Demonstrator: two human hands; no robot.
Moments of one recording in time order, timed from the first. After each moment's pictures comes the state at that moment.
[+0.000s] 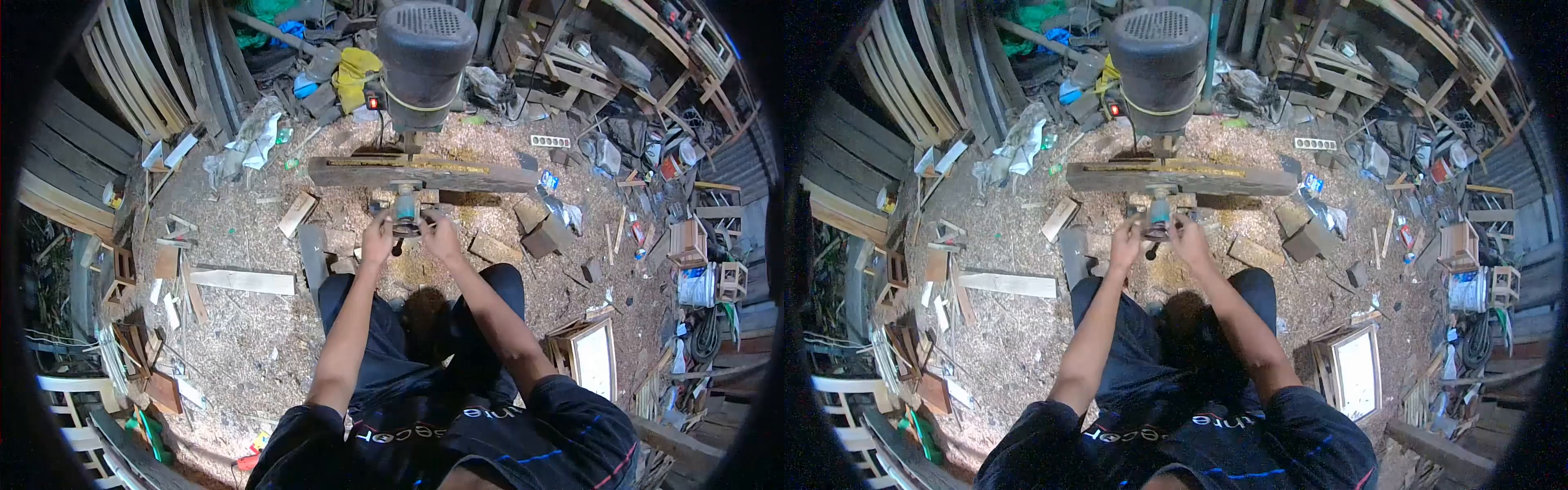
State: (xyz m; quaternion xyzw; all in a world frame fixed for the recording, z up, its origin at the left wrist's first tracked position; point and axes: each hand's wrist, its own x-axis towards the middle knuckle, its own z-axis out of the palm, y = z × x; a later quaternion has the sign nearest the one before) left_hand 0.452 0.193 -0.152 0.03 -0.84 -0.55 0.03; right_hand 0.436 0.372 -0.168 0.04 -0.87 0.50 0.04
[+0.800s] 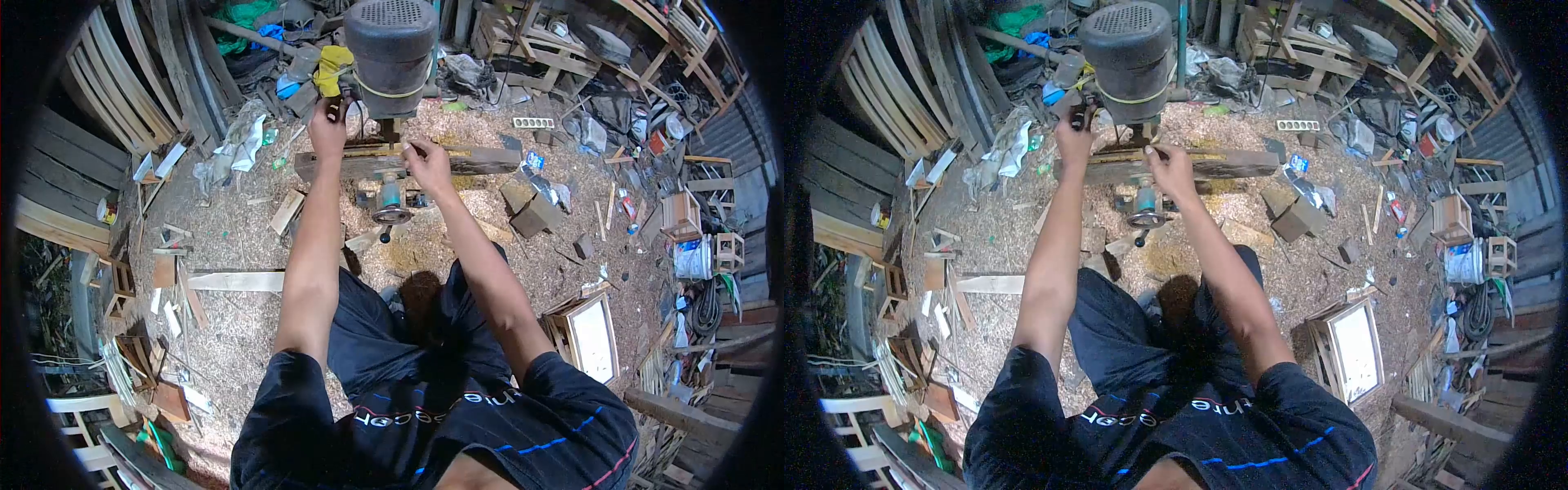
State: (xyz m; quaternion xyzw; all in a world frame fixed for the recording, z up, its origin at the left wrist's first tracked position) left_hand 0.307 0.172 0.002 -0.04 -0.80 -0.45 0.40; right_hand 0.367 0.375 -0.061 0.04 -0.78 0.61 0.13
